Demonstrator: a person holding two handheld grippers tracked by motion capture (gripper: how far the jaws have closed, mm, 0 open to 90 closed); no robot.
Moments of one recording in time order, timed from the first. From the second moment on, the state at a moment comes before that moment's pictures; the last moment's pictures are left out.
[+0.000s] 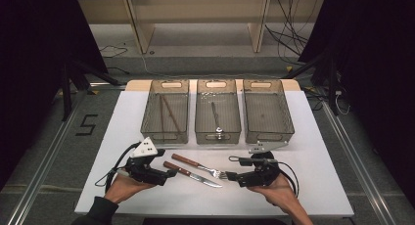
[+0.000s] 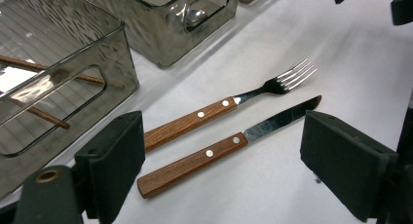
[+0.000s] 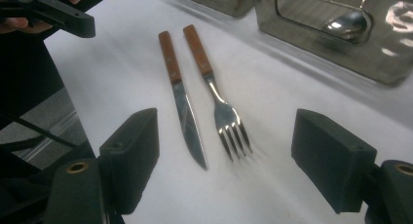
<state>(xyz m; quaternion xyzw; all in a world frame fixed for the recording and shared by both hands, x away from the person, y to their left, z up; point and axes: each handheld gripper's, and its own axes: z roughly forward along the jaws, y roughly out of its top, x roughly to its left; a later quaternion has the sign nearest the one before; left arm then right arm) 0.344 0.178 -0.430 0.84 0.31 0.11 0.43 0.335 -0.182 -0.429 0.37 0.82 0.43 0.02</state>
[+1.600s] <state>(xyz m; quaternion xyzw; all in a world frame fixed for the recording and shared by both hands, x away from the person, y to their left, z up) 0.392 0.126 -0.464 0.96 0.16 0.06 0.20 0.311 -0.220 -0.438 0.39 0.80 0.46 0.05</state>
